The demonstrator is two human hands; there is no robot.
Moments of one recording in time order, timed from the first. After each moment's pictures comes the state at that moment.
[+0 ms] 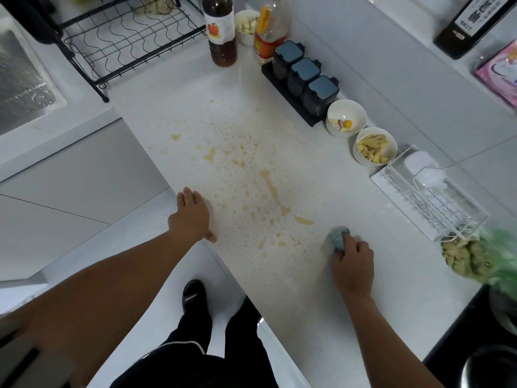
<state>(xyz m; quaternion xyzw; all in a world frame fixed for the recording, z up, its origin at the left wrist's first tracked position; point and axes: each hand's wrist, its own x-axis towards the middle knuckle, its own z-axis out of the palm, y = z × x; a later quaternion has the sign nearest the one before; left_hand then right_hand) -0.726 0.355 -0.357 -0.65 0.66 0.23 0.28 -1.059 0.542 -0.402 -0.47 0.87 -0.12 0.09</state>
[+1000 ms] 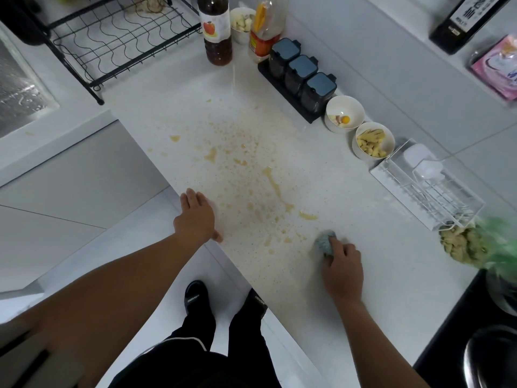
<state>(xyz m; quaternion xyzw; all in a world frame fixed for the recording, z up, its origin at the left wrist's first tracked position) -0.721 0.356 -0.357 -0.64 0.68 0.24 0.26 -1.015 0.558 -0.402 -0.48 0.86 -0.12 0.10</state>
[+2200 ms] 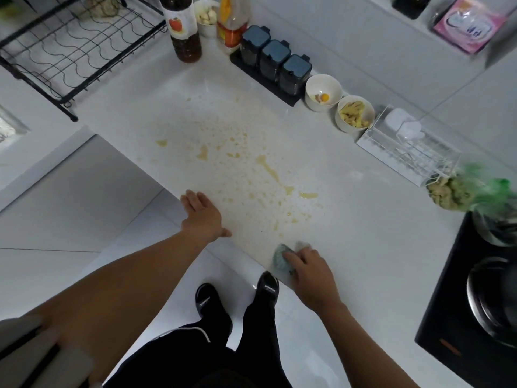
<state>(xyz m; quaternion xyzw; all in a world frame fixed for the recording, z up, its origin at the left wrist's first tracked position) -0.710 0.352 -0.358 -0.58 0.70 0.28 0.30 -0.894 0.594 -0.387 -0.60 0.78 -0.08 0.16</state>
